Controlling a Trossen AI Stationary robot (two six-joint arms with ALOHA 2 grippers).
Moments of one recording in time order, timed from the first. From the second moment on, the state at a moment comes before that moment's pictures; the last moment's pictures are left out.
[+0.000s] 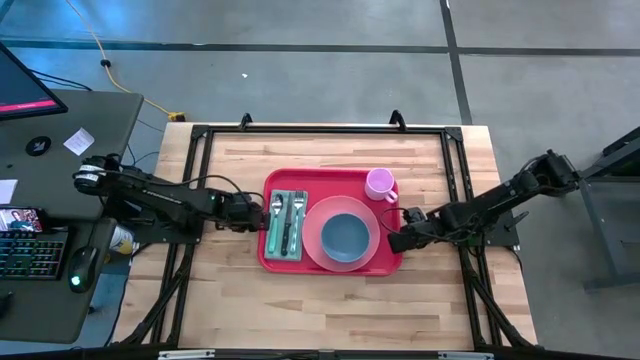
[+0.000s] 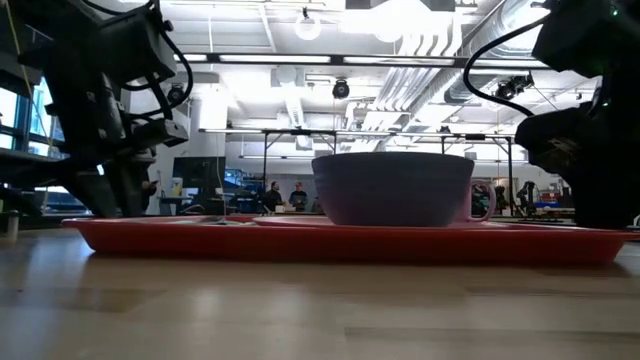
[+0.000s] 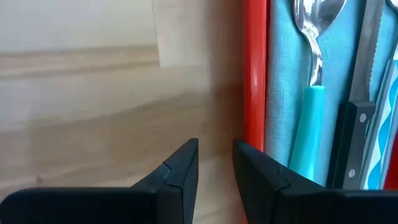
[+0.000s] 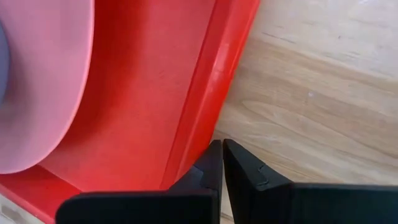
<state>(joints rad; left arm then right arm) -0.09 1.19 0.48 -0.45 -0.14 -1.56 0.30 1.23 0.43 -0.42 0.08 1.60</state>
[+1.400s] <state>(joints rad) -0.08 1.19 0.48 -0.50 -0.11 -1.52 0.24 1.23 0.43 -0.39 0.10 1.55</state>
